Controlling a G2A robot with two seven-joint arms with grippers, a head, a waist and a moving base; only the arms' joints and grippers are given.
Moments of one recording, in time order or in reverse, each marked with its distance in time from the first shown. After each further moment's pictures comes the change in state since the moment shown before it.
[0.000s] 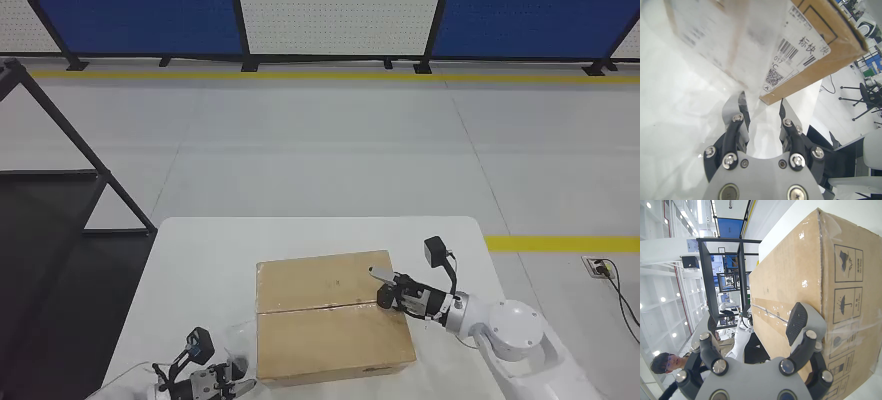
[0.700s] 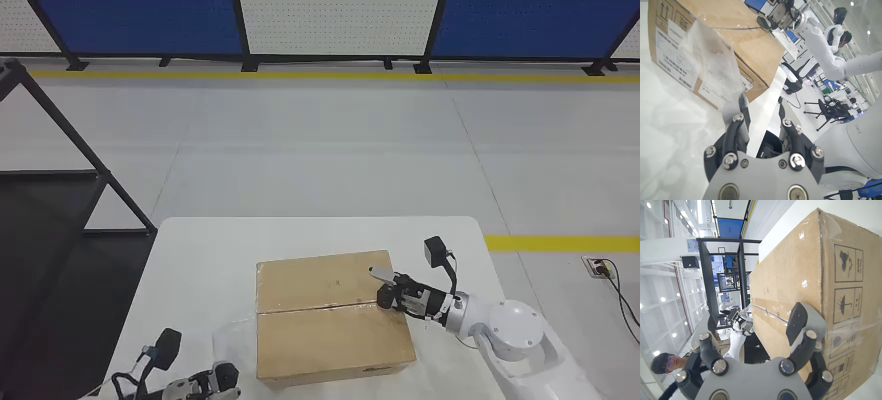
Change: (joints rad) left arm 0.152 0.122 -0.085 -0.184 -0.634 0.001 -0.257; right arm 0.000 0.000 0.000 0.000 0.000 0.000 0.000
